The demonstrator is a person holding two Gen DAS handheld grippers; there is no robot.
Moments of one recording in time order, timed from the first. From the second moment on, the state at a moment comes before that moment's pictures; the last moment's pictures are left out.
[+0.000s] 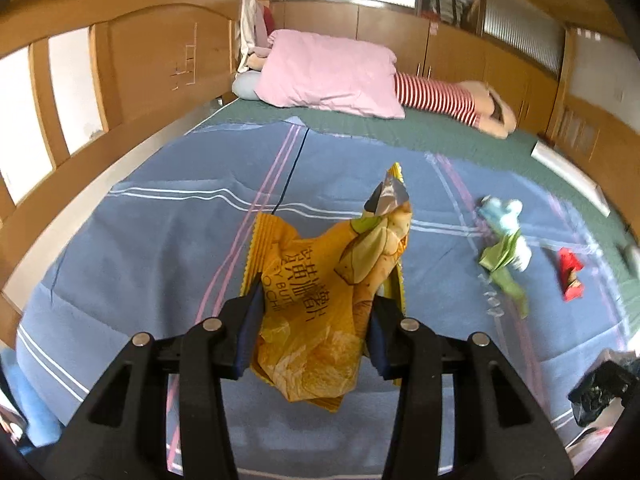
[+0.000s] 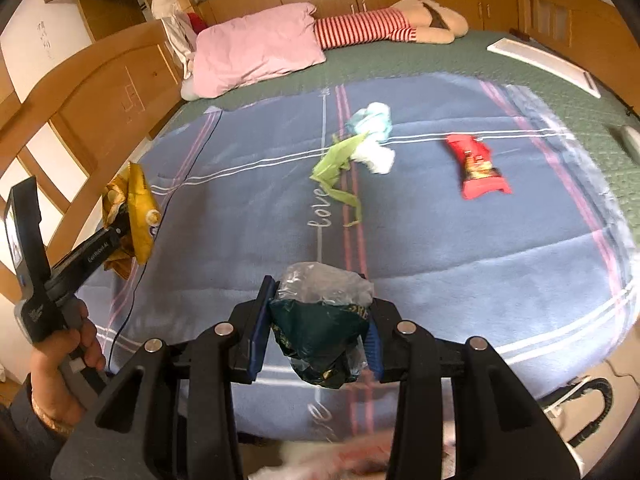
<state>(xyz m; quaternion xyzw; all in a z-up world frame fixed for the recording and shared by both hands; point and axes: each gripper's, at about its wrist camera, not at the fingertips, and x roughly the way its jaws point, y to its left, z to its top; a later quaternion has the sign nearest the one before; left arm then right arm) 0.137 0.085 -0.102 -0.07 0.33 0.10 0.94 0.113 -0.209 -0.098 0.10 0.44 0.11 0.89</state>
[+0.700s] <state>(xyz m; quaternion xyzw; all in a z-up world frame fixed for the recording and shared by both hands) 0.043 -0.058 -0.116 -0.02 0.30 -0.24 0.92 0.004 -0.349 -0.083 0.21 0.42 0.08 0.88</state>
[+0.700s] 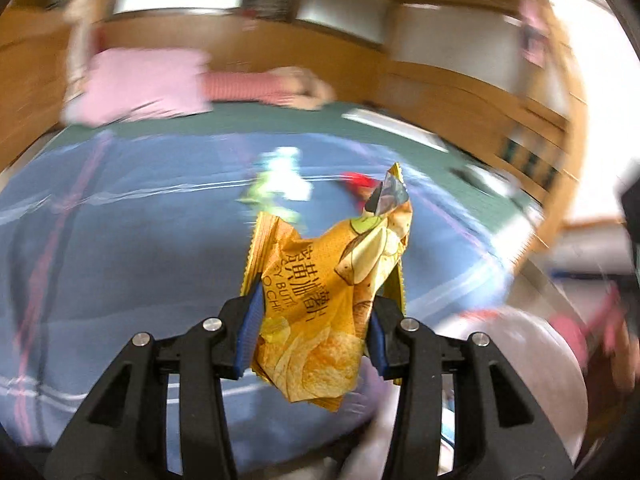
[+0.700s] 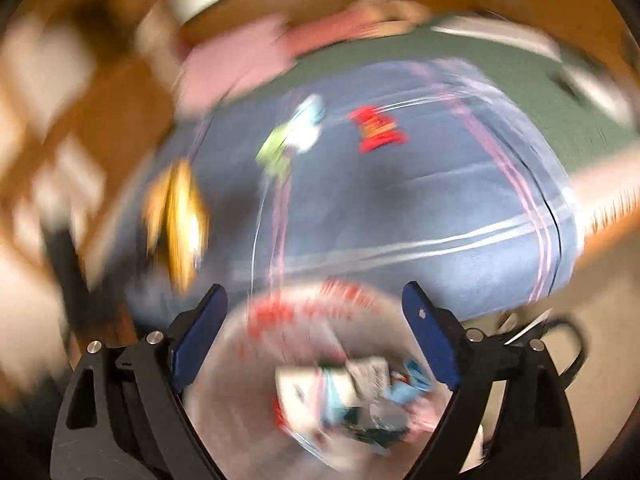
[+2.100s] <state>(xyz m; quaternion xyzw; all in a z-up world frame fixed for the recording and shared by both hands) 0.056 -0.062 -0.145 -0.01 0.37 -0.13 0.92 0.025 -0.358 -0.089 0.29 0.38 -0.01 0.88</state>
